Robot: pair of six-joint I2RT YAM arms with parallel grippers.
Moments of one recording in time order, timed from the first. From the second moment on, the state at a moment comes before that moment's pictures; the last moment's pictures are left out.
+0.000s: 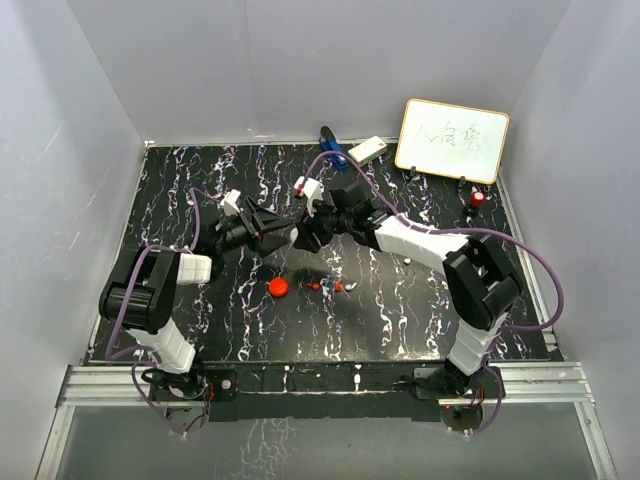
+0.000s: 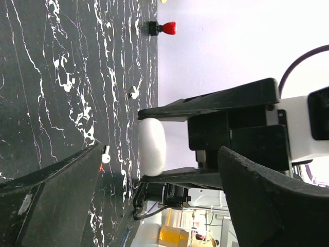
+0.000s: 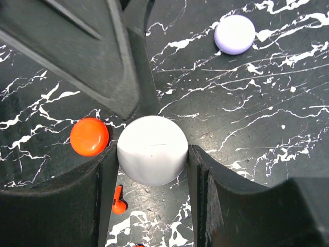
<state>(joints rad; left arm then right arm) -0.18 1.67 0.59 0.85 0.84 -1.27 0.66 1.78 1.22 -0.02 -0.48 -0.16</state>
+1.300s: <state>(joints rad) -0.22 1.73 0.57 1.03 0.87 -1.37 0.66 1.75 1.24 -0.01 -0.52 -0.19</state>
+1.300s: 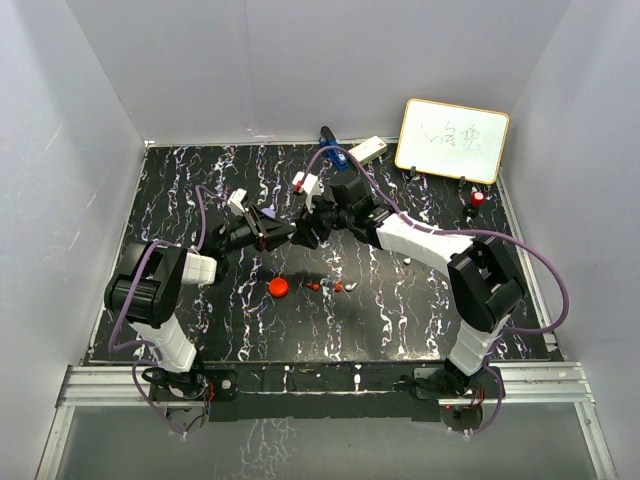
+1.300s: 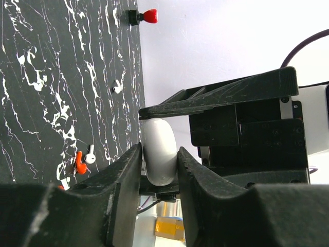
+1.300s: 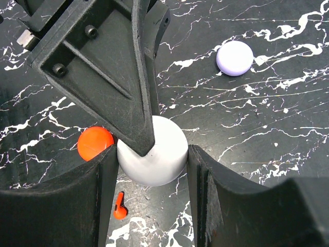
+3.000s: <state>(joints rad) -0.22 1.73 0.57 1.07 0.85 -1.40 0.66 1.75 1.24 -0.01 -0.51 -0.20</state>
